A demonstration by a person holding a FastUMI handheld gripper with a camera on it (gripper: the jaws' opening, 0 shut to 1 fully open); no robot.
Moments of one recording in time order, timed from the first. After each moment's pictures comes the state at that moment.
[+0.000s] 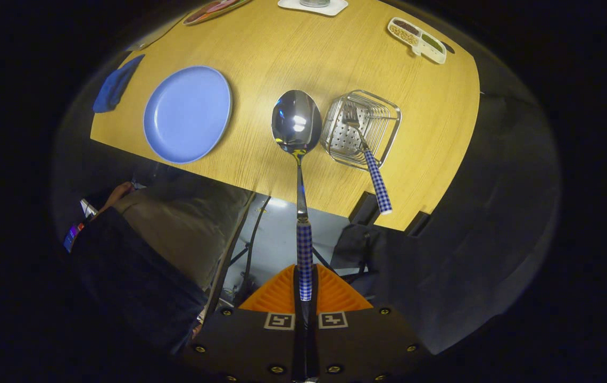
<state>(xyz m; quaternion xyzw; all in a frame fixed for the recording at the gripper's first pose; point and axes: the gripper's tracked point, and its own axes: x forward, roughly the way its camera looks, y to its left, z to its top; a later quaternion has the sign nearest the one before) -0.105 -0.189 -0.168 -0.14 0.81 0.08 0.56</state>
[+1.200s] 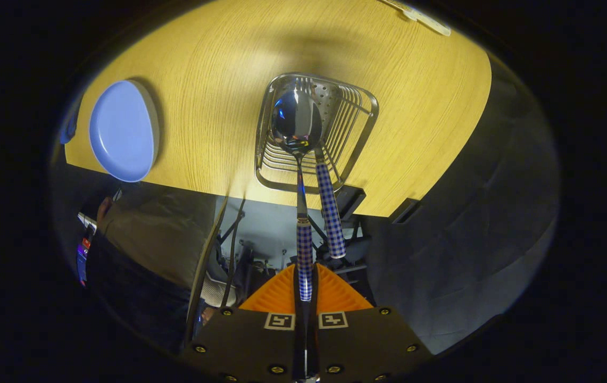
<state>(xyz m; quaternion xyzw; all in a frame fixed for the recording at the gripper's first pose) -0.050 -0.233 -0.202 -0.16 0.89 0.04 0.43</state>
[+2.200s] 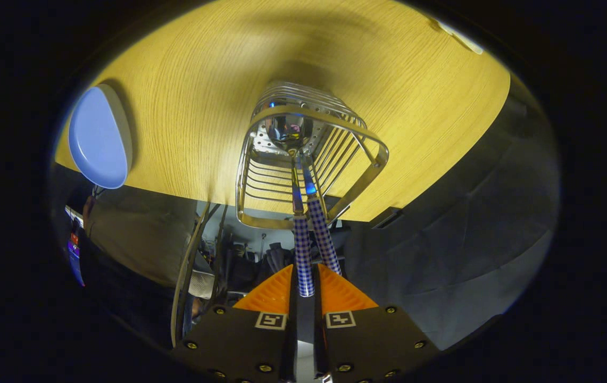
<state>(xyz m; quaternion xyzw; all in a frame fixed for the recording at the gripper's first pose) -0.011 -0.234 -0.212 -0.21 0.90 0.03 0.39</state>
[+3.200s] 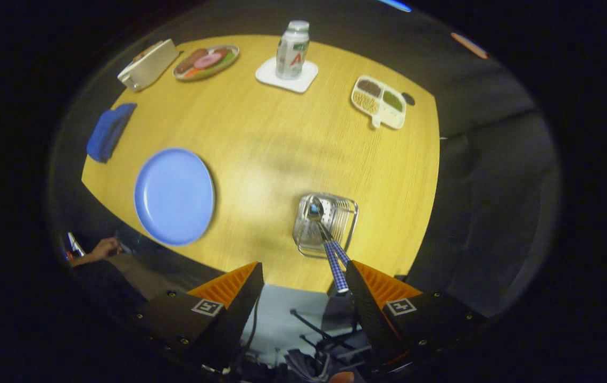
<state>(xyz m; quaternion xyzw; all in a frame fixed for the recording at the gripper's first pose) 0.007 -0.156 -0.165 -0.12 0.58 0.06 0.80</state>
